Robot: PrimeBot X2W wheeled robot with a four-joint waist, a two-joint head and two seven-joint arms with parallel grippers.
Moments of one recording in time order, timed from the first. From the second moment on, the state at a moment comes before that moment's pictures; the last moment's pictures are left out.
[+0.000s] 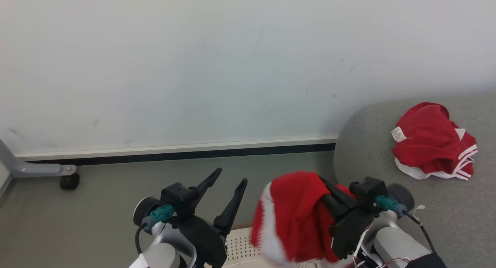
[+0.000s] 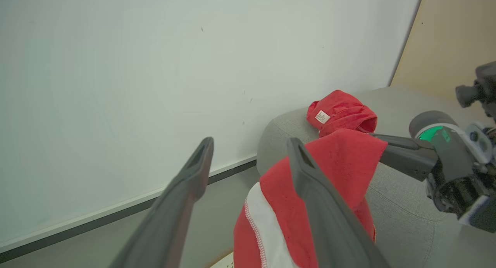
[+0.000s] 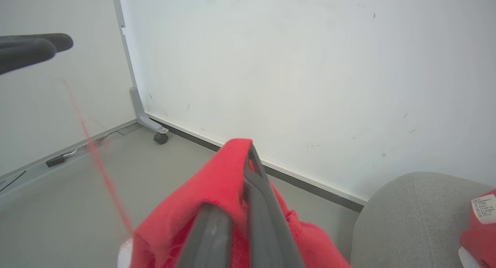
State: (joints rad) left arm -0.39 0.19 -0.67 0.38 -0.60 -0.07 -0.16; right arm -0.50 -0.21 0.74 0.64 0.43 0.12 -0.25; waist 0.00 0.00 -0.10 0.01
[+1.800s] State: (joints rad) left arm -0.18 0.18 -0.68 0.38 -0.57 -0.01 -0.24; right arm -0.40 -0.53 0.58 0.18 0.43 0.02 -0.21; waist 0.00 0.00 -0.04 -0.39
